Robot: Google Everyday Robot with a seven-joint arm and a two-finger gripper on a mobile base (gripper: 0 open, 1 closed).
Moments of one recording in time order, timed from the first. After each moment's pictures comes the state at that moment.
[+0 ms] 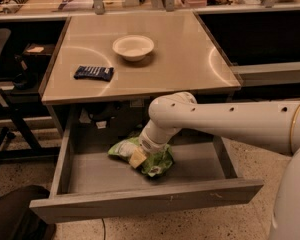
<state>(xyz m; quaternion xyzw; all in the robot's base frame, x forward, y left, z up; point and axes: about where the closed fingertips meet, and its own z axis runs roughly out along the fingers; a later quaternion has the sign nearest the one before) 0.543 0.022 0.584 -0.44 0.88 0.15 0.11</state>
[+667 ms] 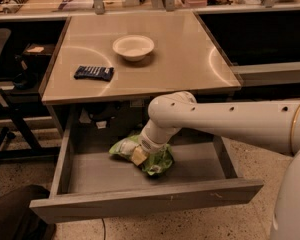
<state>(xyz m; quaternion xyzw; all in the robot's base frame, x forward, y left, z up) 0.543 0.022 0.590 -0.44 0.88 0.15 0.11</state>
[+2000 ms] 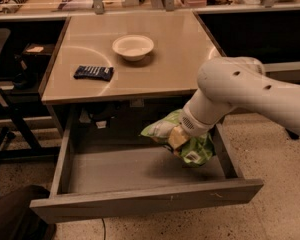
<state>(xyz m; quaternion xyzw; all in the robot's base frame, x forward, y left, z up) 0.515 -0.091 0.720 -0.35 0.92 0.11 0.13</state>
